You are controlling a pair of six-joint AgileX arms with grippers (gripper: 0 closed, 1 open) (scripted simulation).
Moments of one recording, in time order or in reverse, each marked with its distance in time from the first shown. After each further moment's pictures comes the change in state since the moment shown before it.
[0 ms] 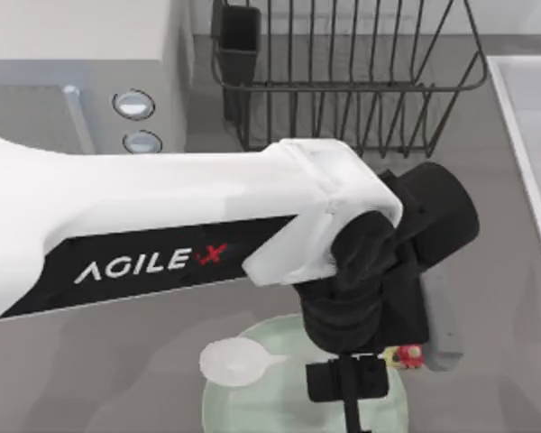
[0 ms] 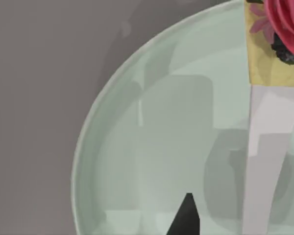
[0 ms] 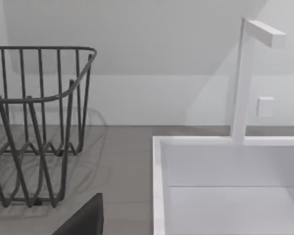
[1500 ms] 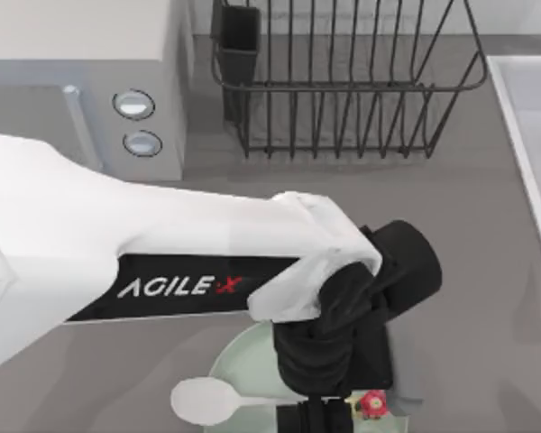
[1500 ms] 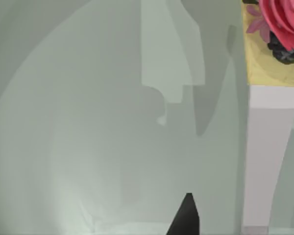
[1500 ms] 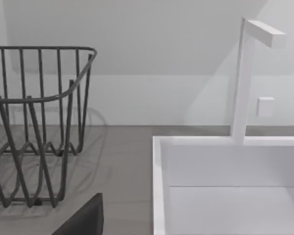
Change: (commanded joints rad) left arm 0.019 0.056 -0.145 0.062 0.041 0.015; right arm 0.000 0.000 0.000 0.000 0.000 0.000
